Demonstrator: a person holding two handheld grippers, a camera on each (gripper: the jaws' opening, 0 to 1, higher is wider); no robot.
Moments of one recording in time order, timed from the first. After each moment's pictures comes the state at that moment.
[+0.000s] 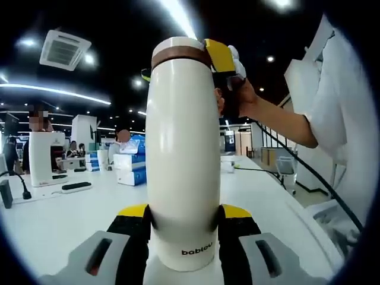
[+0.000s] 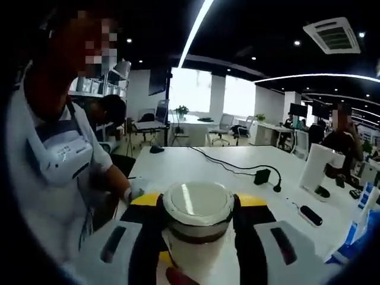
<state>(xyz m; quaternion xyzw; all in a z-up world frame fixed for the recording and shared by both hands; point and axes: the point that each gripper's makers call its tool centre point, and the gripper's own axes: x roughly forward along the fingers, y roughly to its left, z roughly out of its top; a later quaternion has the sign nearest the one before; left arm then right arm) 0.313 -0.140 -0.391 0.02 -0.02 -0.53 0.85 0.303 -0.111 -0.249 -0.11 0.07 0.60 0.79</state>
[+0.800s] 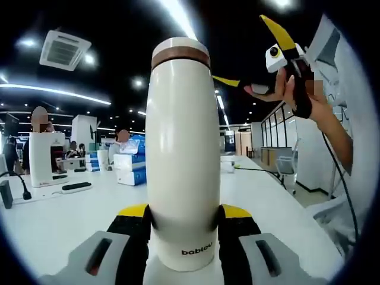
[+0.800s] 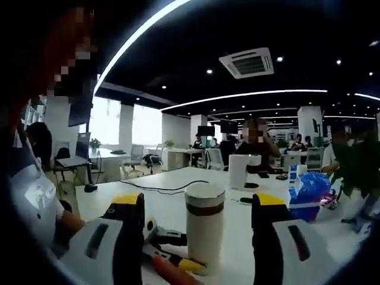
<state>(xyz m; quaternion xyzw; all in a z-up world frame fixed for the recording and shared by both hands) 0.313 -0.139 -0.393 0.02 -0.02 -0.53 0.85 0.243 -0.166 -0.219 0.01 -0.02 0.27 0.96</state>
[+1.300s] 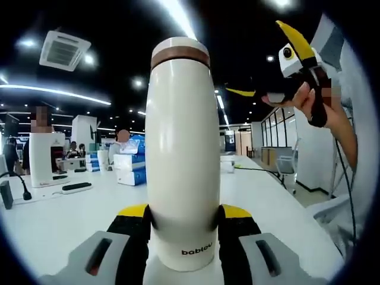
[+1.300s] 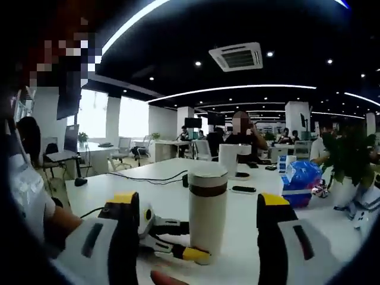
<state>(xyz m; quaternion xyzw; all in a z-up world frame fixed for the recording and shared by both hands) 0.314 -0.140 -0.393 0.02 -0.02 -0.53 0.85 0.243 -0.152 -0.254 -0.01 0.02 0.23 0.97</state>
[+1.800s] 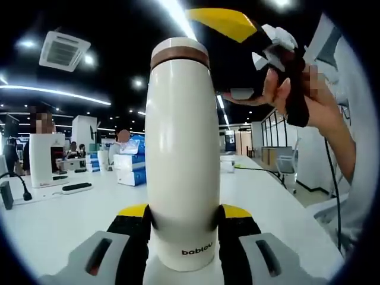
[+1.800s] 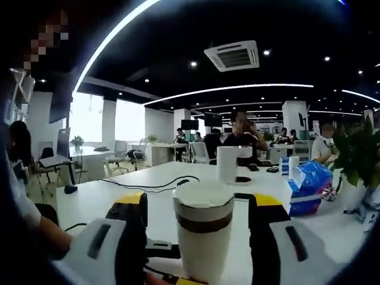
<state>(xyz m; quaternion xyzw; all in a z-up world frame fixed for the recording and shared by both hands) 0.314 -0.140 -0.393 0.02 -0.02 -0.53 0.85 0.310 -0.128 -0.245 -0.01 0.01 0.22 0.98</state>
